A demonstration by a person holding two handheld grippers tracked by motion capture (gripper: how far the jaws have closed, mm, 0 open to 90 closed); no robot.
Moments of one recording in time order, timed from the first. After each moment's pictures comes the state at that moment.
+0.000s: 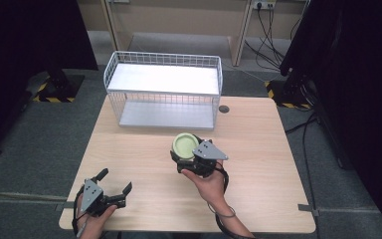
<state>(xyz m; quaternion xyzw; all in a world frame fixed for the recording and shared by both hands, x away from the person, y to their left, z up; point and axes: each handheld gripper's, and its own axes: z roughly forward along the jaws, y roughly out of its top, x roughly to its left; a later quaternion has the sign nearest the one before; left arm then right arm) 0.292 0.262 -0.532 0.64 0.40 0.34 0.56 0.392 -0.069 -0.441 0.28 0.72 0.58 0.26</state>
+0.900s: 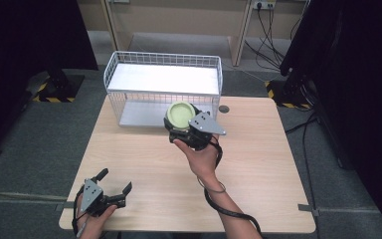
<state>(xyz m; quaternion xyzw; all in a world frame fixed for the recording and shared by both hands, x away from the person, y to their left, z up) 0.292 0.262 -0.532 0.64 0.40 0.34 0.56 0.427 -0.046 -0.369 0.27 0.66 0.63 0.31</state>
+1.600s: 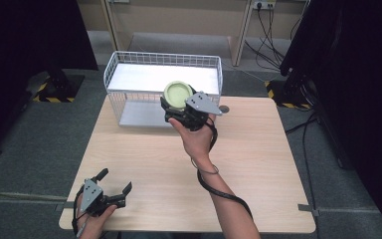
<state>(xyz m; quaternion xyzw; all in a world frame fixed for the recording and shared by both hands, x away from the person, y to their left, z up) 0.293 0.263 -0.532 0.64 0.40 0.35 0.56 0.461 -0.032 -0.336 0.29 0.63 0.64 0.33</state>
